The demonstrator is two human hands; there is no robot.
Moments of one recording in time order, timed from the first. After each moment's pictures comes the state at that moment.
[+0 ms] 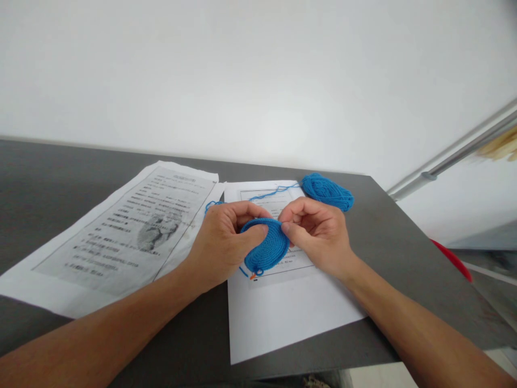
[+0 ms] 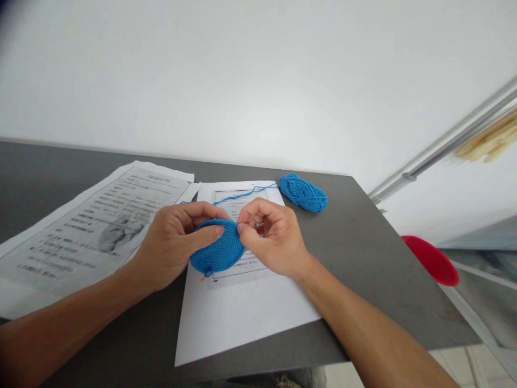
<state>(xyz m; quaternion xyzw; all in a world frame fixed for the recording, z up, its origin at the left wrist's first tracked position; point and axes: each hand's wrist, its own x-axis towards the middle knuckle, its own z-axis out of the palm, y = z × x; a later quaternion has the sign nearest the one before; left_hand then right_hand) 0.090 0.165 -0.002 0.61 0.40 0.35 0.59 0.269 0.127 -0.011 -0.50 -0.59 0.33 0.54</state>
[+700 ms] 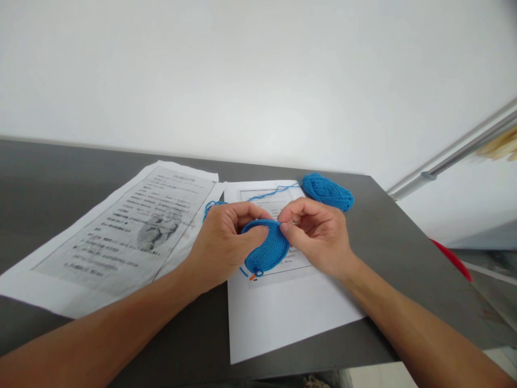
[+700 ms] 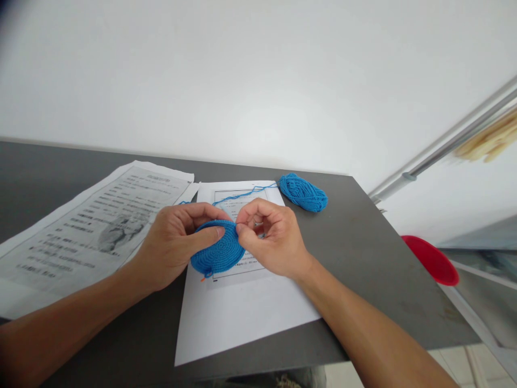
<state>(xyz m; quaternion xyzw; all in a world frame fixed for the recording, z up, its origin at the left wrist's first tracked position) 0.089 0.164 -0.004 0.62 0.40 0.34 0.58 0.272 0.126 -0.017 -0.48 -0.60 0.33 0.54</state>
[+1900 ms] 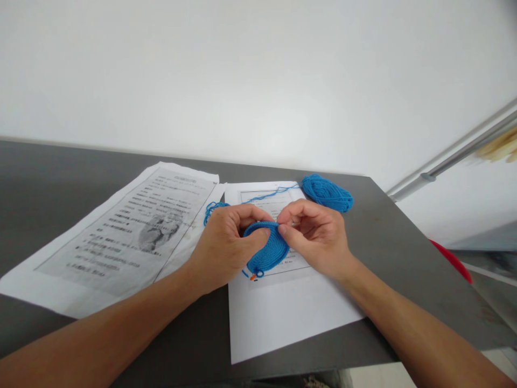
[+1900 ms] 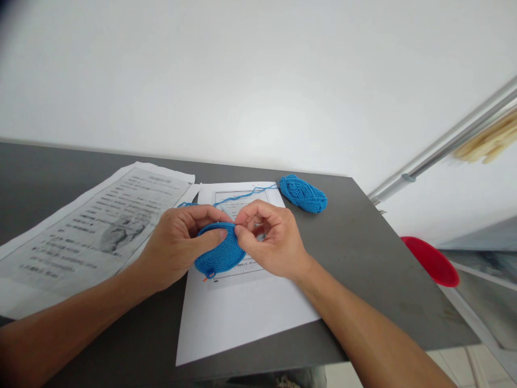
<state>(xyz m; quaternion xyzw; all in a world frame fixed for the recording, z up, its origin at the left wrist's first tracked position) 0.091 0.166 -0.008 0.65 0.39 0.33 0.56 0.274 0.129 -0.023 -0.43 -0.65 0.29 0.55</state>
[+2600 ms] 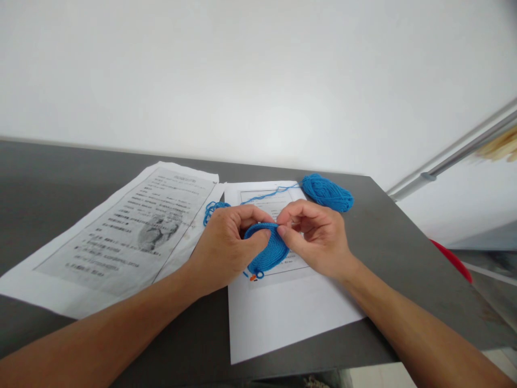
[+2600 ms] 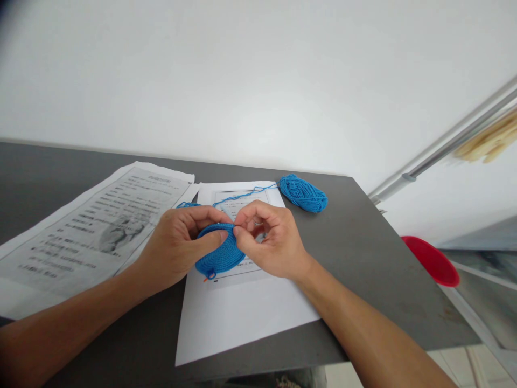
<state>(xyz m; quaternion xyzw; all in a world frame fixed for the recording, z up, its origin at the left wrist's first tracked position) 0.090 0.165 -0.006 0.67 0.38 0.32 0.54 0.271 0.128 -0.016 -0.45 -0.67 0.24 0.54</state>
